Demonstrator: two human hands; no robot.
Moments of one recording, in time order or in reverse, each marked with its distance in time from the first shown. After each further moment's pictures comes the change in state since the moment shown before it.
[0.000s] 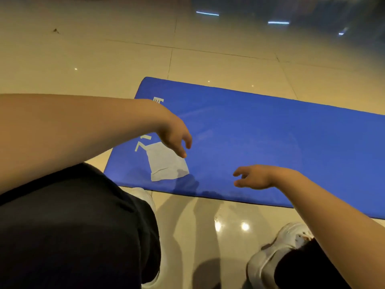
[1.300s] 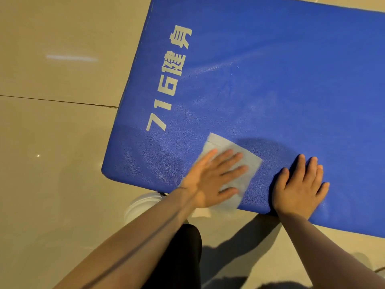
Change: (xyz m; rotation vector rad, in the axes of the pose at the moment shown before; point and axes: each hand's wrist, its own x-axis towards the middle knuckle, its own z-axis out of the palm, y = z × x) left_hand 0.244 -0.003 0.240 -0.178 0.732 0.172; right_hand 0.240 -0.009 0.134 0.431 0.996 0.414
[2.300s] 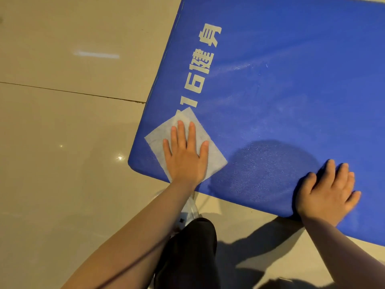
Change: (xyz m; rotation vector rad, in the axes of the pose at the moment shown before) left_hand -0.031 -0.040 -0.013 -0.113 0.080 -1.089; right_hand 0.001 0.002 0.002 0.009 0.069 -0.035
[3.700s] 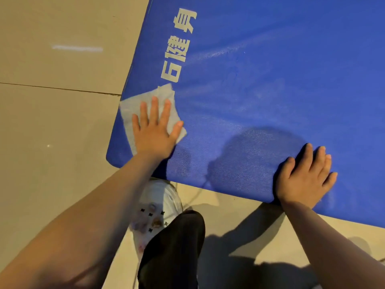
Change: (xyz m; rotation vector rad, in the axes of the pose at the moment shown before) left_hand 0.042 -0.026 -0.012 0.046 0.006 0.161; right_hand 0.000 0.001 0.002 -0.008 -0.038 0.016
